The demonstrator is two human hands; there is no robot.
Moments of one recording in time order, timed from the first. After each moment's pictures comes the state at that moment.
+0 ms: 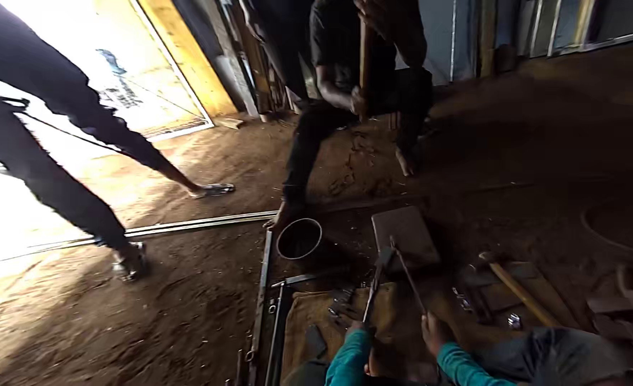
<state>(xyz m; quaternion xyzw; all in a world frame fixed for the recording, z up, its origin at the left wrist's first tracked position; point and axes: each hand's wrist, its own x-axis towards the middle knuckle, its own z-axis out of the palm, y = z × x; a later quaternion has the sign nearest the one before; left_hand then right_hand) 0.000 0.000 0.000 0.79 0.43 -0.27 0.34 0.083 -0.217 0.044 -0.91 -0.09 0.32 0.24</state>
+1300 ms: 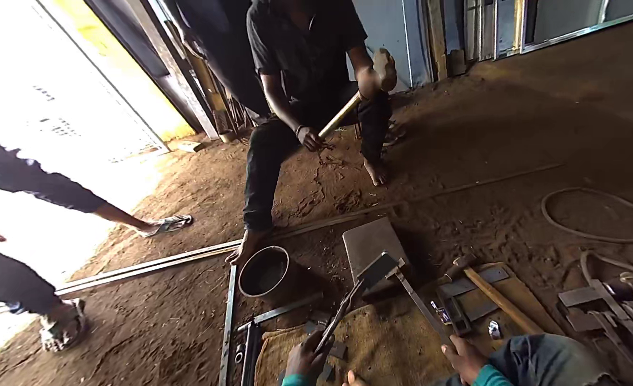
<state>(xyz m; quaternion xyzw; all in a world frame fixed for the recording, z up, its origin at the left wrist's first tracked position) -0.013 0.049 0.105 0.92 0.26 -0.04 0.30 0.120 -0.329 0.056 -0.85 0.00 0.43 0.32</state>
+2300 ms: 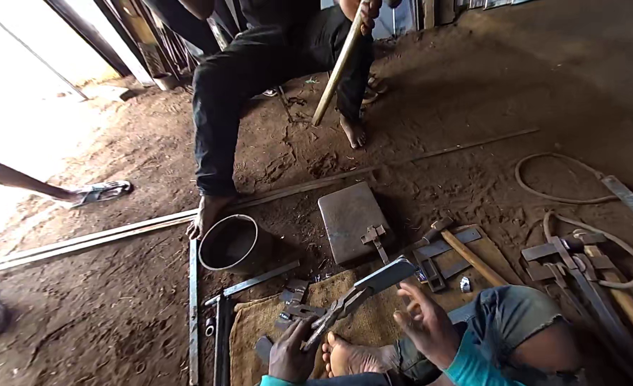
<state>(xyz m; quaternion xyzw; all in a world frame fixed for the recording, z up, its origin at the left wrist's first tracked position) -0.052 0.008 0.102 0.94 0.08 0.19 0.27 0.072 -0.288 0.144 -0.83 -0.18 0.14 0.52</state>
